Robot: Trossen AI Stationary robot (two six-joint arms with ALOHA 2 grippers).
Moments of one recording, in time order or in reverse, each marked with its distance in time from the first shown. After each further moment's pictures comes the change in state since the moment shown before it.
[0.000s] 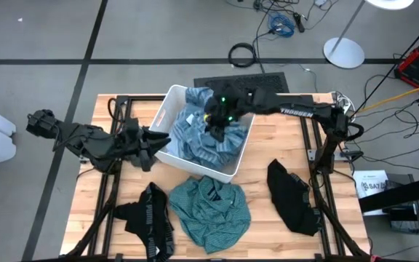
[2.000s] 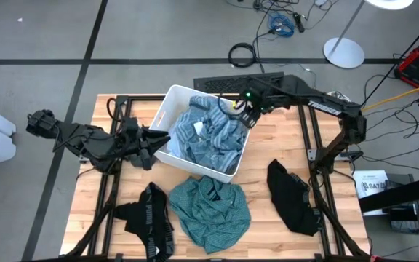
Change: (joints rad) left arm 0.002 0.001 0.000 0.000 -0.031 -0.004; right arm -0.056 -0.186 0.051 -0.683 0.547 0.172
